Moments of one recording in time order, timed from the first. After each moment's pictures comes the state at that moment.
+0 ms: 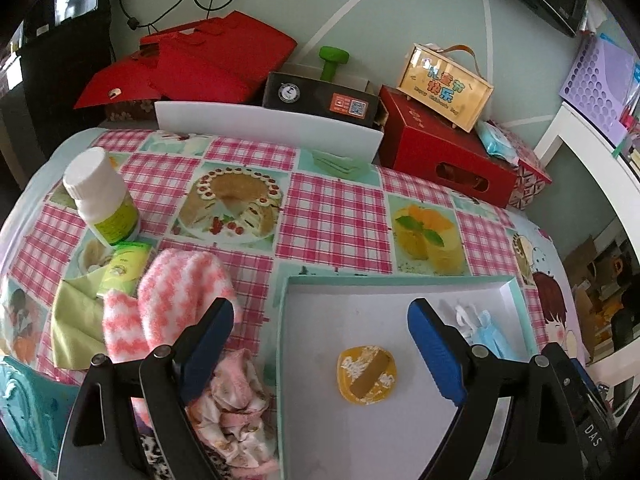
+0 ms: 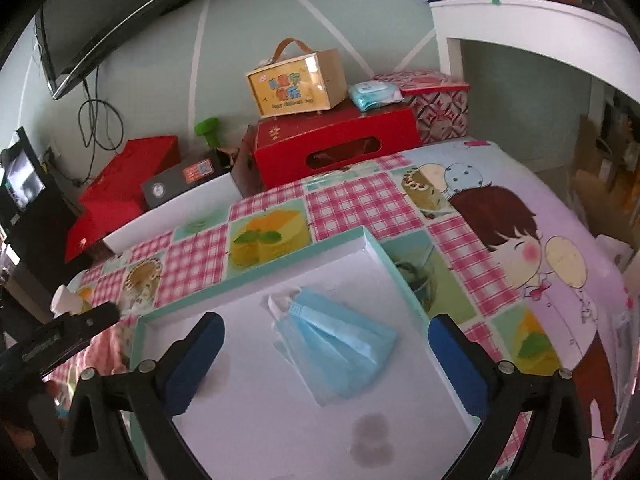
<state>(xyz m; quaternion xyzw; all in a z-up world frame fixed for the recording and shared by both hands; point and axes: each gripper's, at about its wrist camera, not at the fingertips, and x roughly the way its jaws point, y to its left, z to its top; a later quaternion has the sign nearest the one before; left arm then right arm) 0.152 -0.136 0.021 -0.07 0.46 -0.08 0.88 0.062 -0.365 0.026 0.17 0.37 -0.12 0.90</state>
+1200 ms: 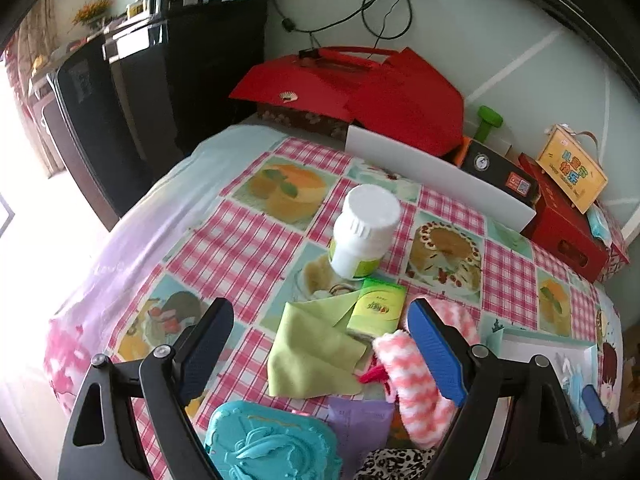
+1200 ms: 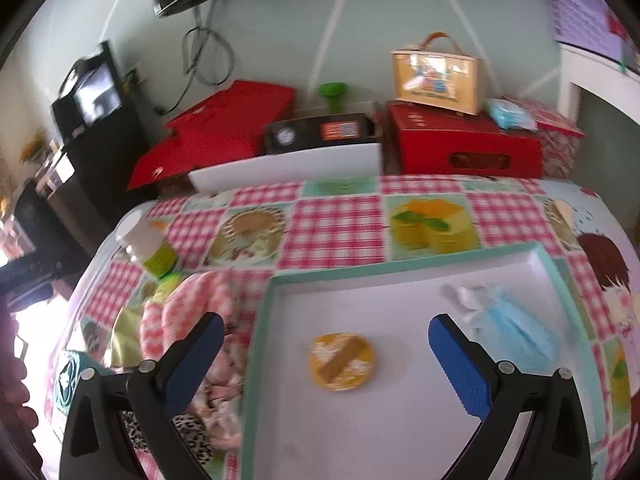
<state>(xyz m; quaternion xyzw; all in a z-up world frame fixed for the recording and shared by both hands) 0.141 0.057 0.050 -0.10 0.44 0.10 0.88 0.099 -0.204 0.031 0.07 0.39 0.04 0.92</state>
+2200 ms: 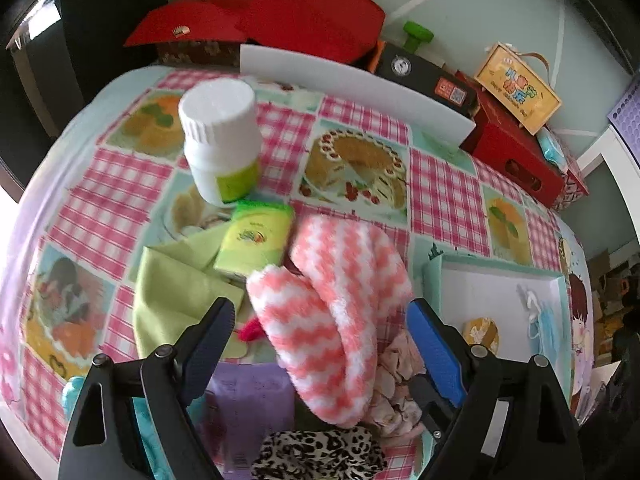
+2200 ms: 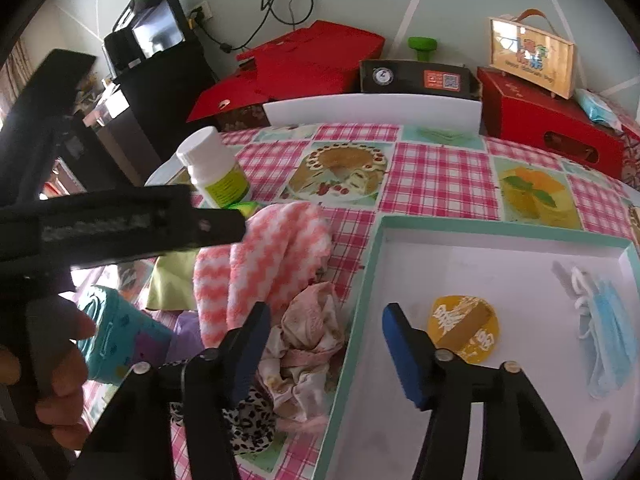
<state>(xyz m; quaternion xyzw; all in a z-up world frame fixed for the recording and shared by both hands) 0.169 -0.013 -0.002 -0.10 0.54 -0.04 0.84 0.106 -0.151 -0.004 0.05 0.45 0.15 0.88</state>
